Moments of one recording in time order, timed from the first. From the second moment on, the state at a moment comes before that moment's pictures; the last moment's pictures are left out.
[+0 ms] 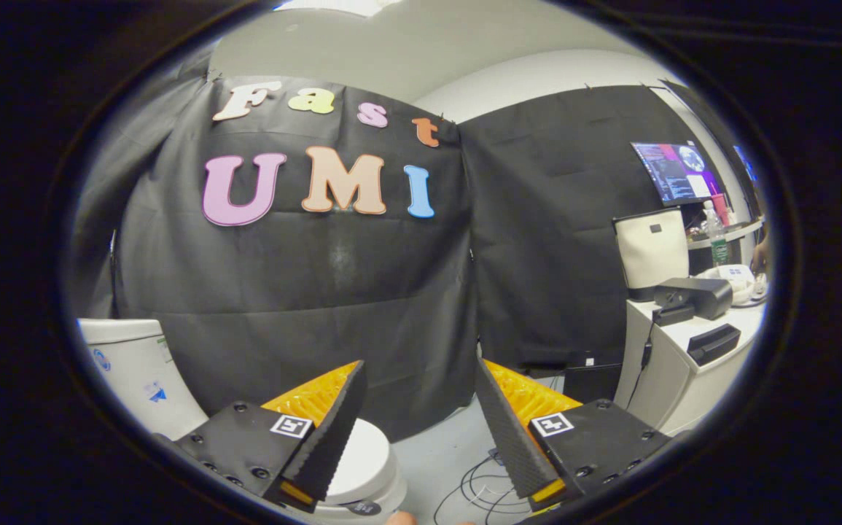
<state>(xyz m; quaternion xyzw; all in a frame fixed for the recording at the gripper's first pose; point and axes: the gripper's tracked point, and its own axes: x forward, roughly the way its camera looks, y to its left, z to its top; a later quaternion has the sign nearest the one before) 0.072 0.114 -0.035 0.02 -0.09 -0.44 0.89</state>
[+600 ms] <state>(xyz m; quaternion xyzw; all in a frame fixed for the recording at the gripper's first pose) 0.081 0.117 -0.040 0.02 -0.08 -0.43 0.90</state>
